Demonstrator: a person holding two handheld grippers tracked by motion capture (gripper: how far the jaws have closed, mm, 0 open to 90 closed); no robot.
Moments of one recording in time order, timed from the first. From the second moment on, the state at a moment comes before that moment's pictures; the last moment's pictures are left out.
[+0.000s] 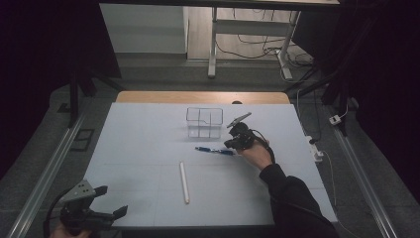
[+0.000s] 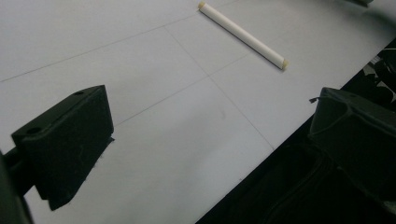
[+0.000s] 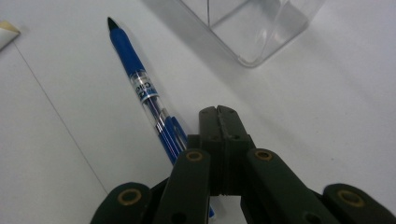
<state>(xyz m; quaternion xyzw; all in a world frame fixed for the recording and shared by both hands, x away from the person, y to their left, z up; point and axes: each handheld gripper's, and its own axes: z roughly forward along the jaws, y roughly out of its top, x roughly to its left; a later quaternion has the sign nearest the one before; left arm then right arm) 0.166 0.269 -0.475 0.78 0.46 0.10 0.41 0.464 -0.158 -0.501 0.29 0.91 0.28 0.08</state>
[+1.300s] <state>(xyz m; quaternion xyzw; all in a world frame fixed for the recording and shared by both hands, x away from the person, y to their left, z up) 0.166 0.268 -0.475 0.78 0.46 0.10 0.41 0.408 -0.163 -0.508 0.26 0.93 0.26 0.02</state>
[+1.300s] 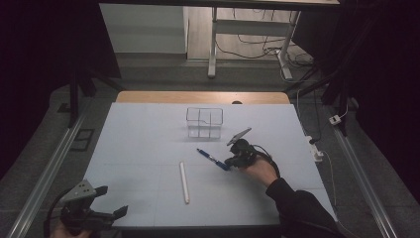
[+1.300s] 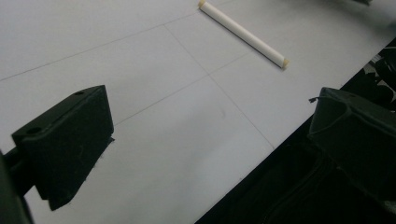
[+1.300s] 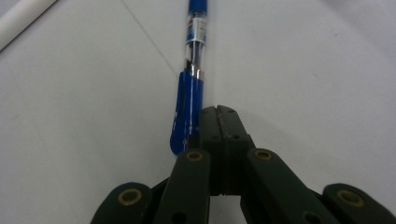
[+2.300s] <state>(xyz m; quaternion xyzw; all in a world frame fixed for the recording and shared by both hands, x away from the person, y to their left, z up) 0.167 0.269 -0.476 0.78 0.46 0.10 0.41 0.421 -0.110 -0.502 0.28 0.92 0.26 0.04</state>
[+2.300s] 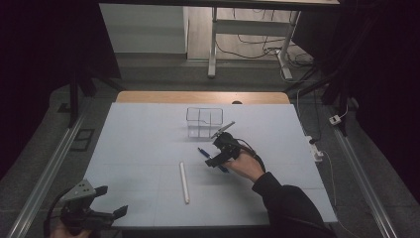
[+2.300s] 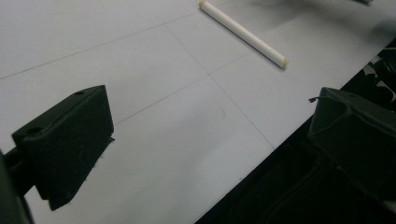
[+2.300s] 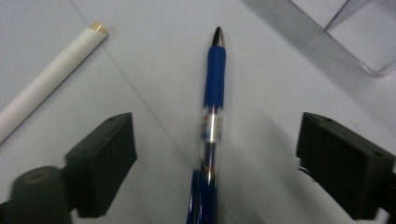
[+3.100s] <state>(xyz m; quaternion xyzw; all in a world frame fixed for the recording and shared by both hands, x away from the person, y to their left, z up) 0.167 0.269 -0.476 0.78 0.46 0.10 0.41 0.438 -0.073 -0.516 0.26 0.93 0.23 0.08</state>
